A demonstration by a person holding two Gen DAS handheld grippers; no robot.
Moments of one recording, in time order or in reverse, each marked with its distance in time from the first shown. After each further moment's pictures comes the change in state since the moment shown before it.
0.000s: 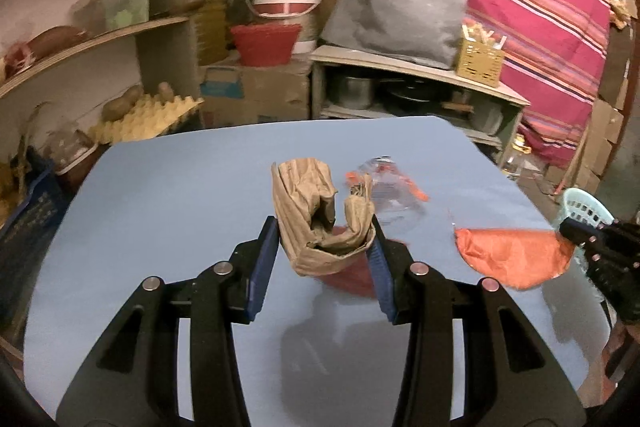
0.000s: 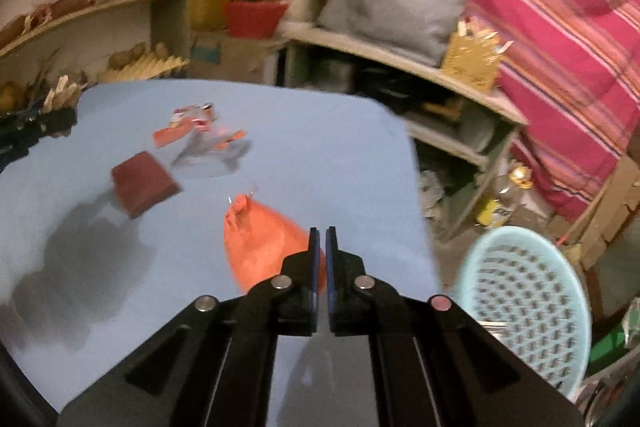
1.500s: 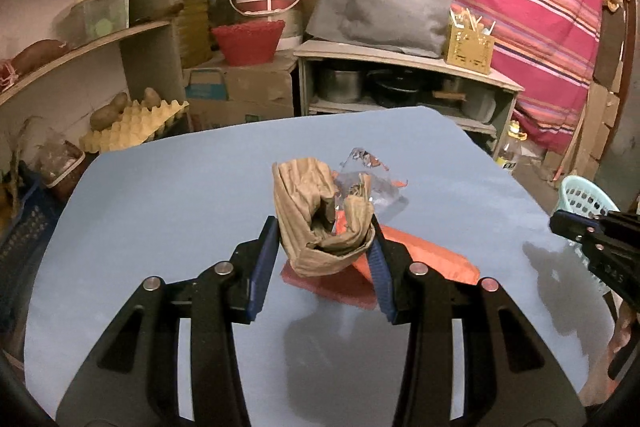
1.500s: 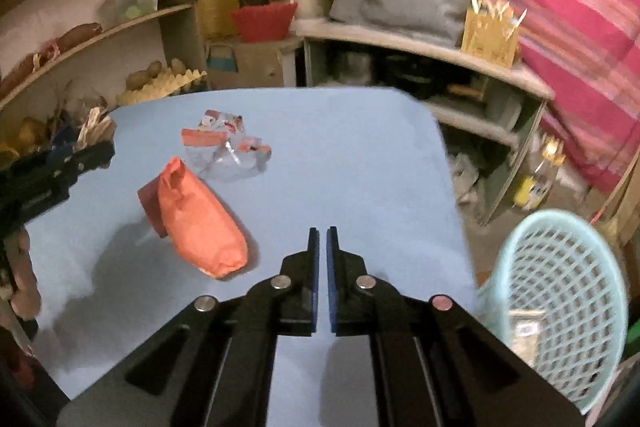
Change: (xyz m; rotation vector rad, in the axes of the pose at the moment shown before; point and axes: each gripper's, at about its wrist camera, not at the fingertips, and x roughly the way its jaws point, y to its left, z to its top) left arm 0.012 -0.011 0.001 0.043 0.024 0.000; right arm 0.027 0.006 0.011 0.113 0.062 0.177
